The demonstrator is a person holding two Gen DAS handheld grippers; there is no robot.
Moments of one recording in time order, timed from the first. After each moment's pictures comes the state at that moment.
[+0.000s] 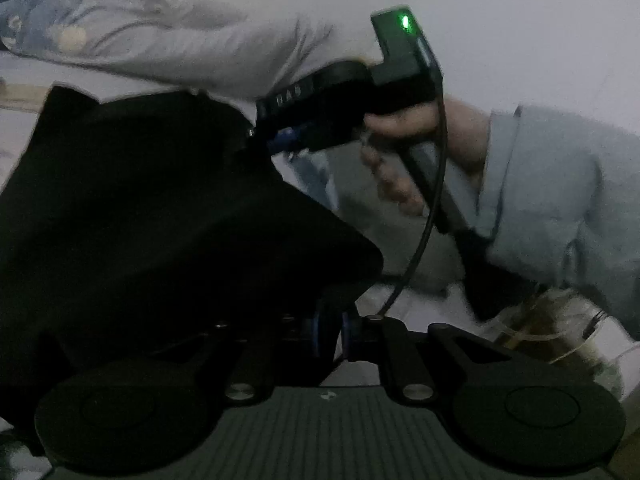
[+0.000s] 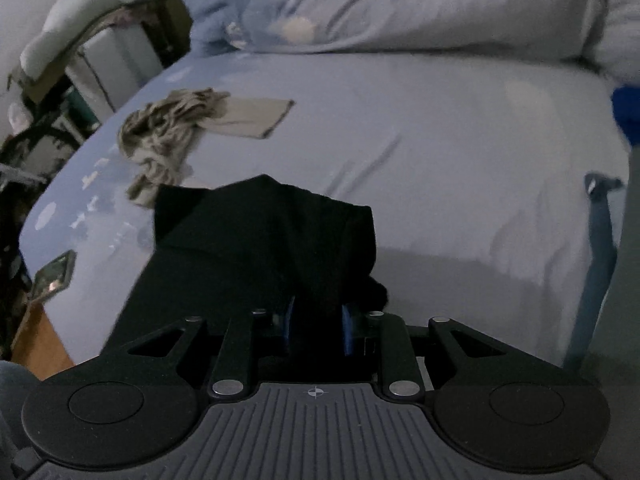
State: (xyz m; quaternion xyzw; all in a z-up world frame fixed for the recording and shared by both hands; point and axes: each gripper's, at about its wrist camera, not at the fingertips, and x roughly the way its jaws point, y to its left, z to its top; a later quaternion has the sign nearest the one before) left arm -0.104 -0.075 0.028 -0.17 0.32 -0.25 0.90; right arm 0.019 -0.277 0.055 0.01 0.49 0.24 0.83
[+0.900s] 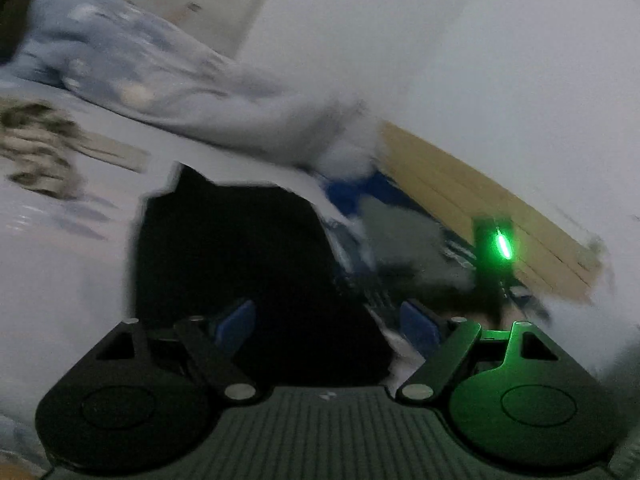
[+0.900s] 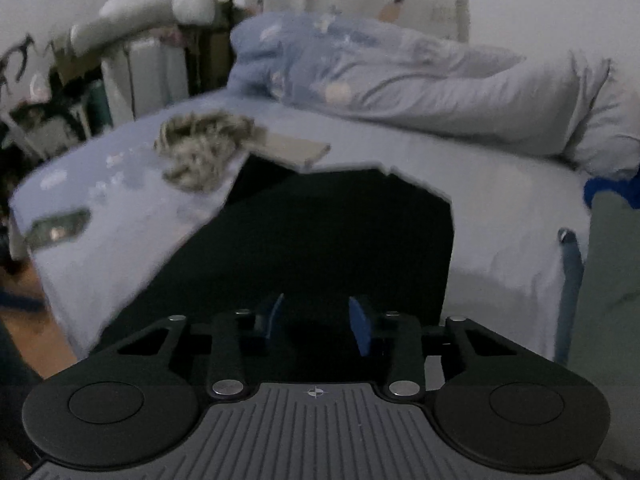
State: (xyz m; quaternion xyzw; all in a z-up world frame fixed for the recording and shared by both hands) left arm -0.189 0.012 0.086 -0.21 0.24 -0.18 0.93; right arm -0.150 -0.219 0.037 -0.09 0.36 0.24 0.90
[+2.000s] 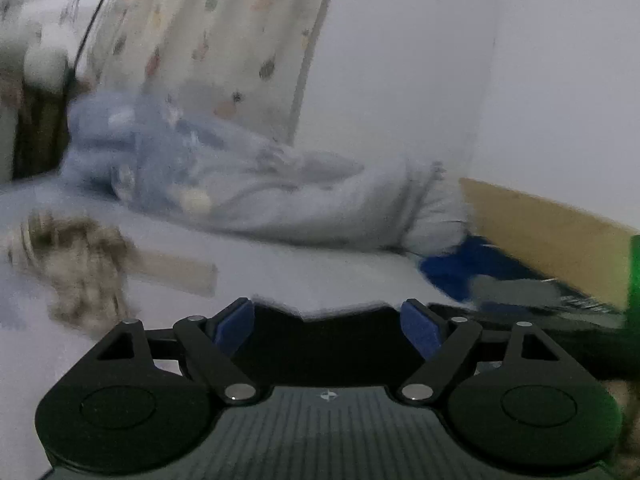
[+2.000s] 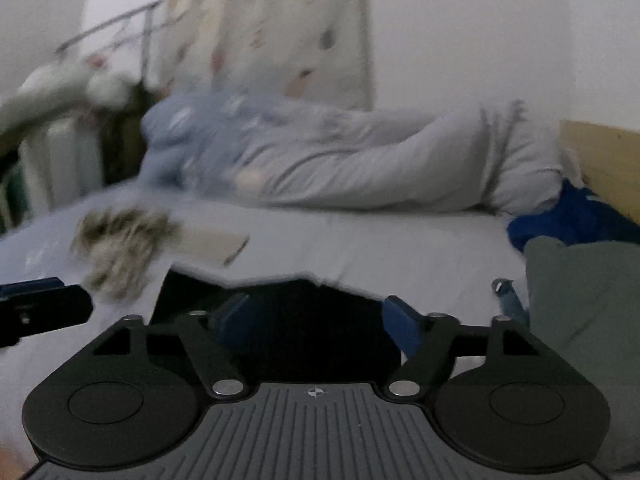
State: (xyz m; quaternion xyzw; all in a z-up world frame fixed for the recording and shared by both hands) left arm -0.060 -0.036 0.115 -0.10 0.14 -0.03 0.99; right arm -0.110 -0.206 0.068 0.00 0.21 0.10 0.97
